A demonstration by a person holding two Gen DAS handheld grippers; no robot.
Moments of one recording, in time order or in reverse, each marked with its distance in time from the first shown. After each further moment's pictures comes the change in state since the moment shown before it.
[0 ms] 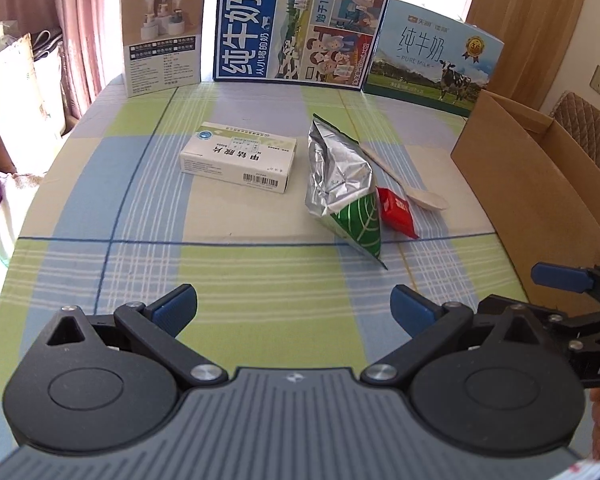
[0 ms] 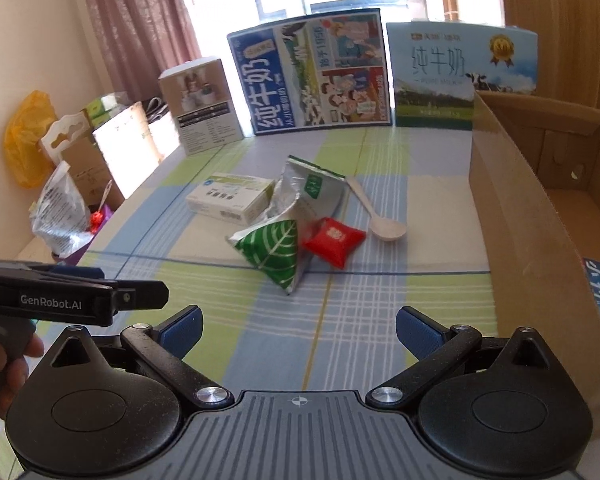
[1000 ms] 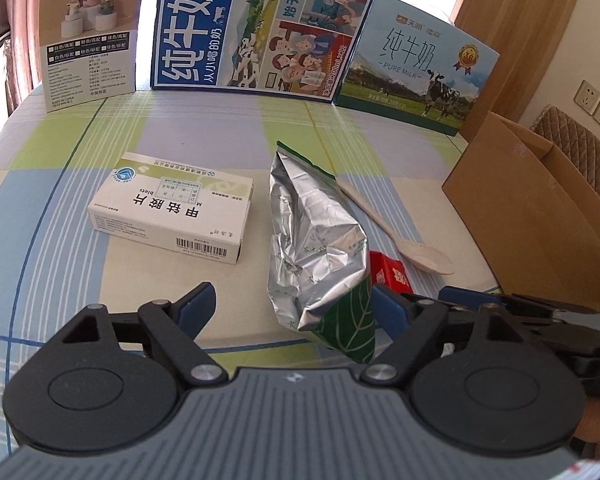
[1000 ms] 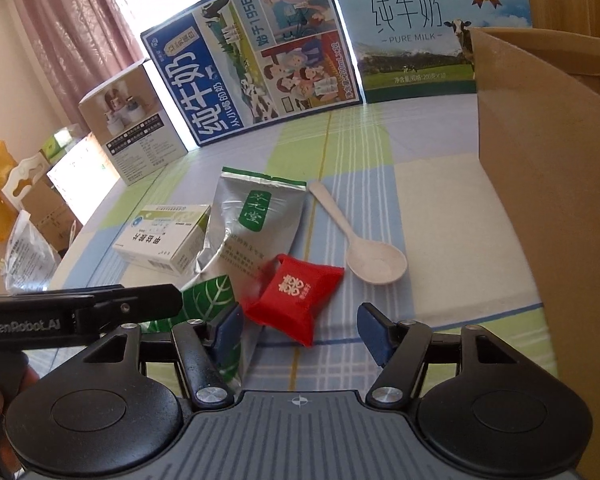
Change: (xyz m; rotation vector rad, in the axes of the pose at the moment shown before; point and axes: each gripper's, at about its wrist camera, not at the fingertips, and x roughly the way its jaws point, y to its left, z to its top) left arm 0.089 0.005 0.052 0.005 -0.019 -0.138; right arm 0.104 -0.042 0.032 0.161 0.005 -0.014
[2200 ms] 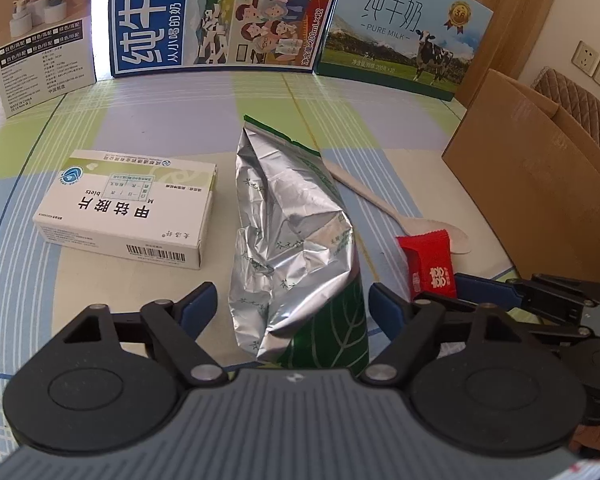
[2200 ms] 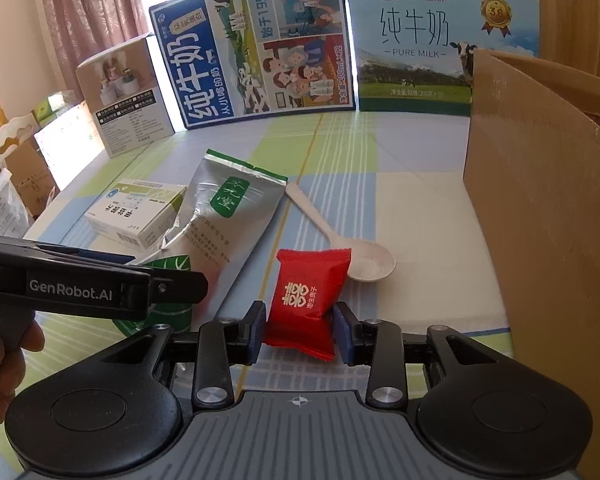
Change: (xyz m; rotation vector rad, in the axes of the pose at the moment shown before) left arm 0.045 -0.017 0.005 0.078 0.075 -0.007; right arm 0.001 -0.004 -0.010 -0.164 -0.009 -0.095
